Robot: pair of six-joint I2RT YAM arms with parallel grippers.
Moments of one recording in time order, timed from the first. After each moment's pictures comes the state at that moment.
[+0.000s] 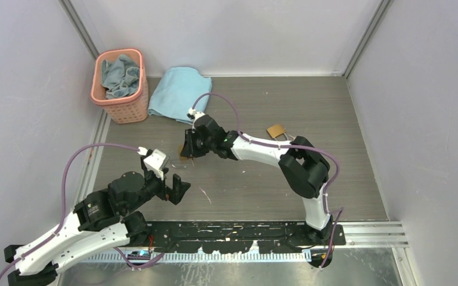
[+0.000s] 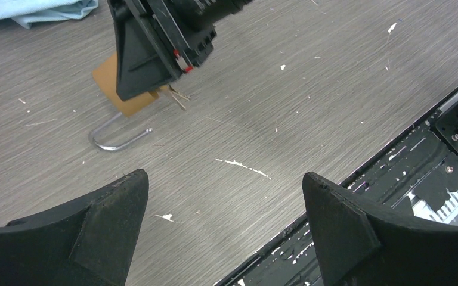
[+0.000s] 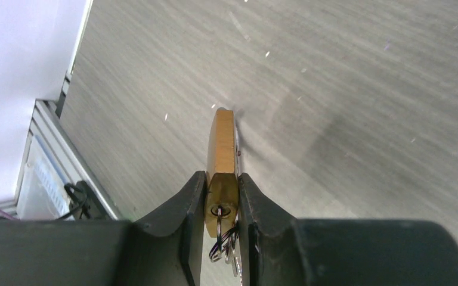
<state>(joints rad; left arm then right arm) -1.03 0.41 0.68 -0.68 -0.32 -0.29 0.93 1.95 1.39 -0.05 -0.15 0.62</state>
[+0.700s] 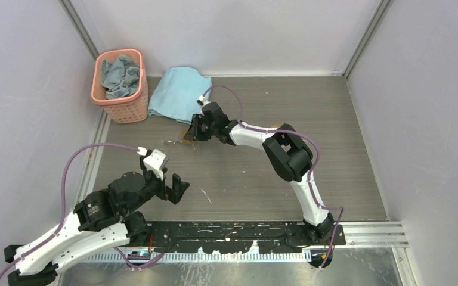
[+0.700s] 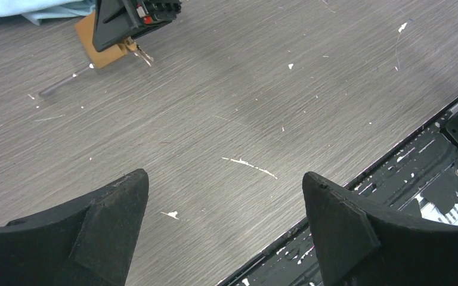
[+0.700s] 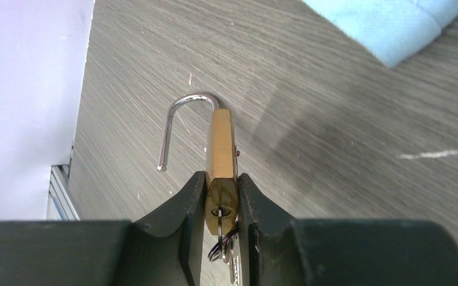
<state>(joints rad) -1.03 0.41 0.68 -0.69 -0.34 -0.29 0.77 2.20 1.56 0.08 -0.27 0.69</state>
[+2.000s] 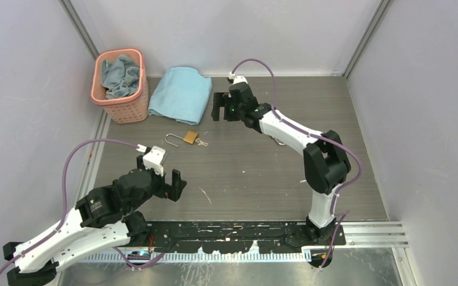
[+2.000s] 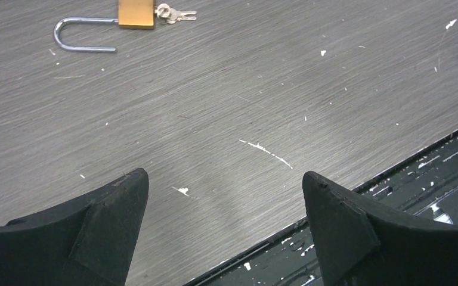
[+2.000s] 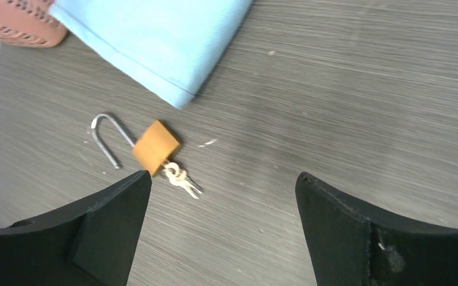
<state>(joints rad) -1.02 0.46 0.71 -0.78 -0.41 -0.38 0.62 1.90 1.49 -0.16 0.01 0.45</state>
